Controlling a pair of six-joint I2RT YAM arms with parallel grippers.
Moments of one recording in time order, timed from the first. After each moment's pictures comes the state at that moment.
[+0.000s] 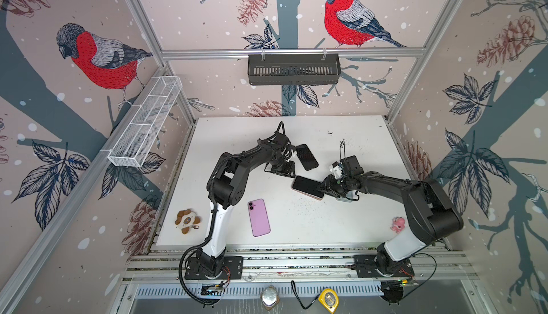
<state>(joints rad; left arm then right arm) -0.53 2.17 1.59 -0.72 0.45 -0.11 0.35 1.60 0.74 -0.21 -0.57 0.65</state>
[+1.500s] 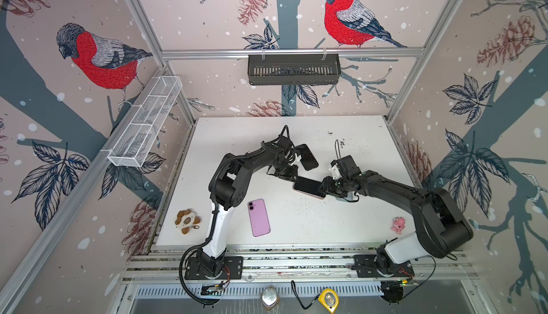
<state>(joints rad) -0.57 2.17 1.57 -0.73 0.52 -0.10 0.46 1.51 0.77 -0.33 -0.36 0.58</state>
